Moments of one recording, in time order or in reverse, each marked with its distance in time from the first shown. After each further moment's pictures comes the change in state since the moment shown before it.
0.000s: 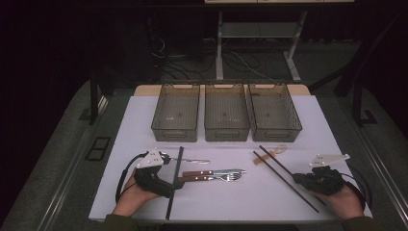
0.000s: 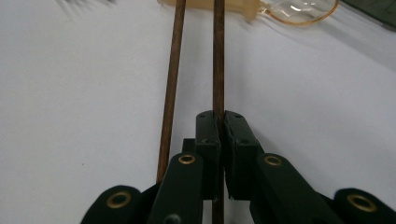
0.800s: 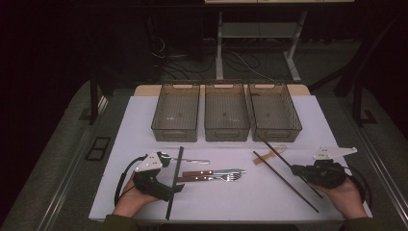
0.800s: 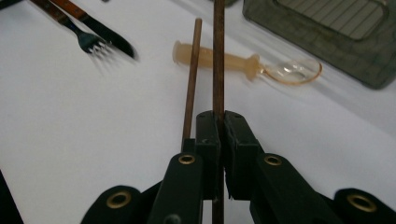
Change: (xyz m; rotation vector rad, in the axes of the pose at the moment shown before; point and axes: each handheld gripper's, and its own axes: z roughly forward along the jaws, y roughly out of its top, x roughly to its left) left arm -0.004 -0.005 -0.002 0.002 -0.009 0.002; right arm 0.002 0.023 -0.015 -0.109 0.048 0.007
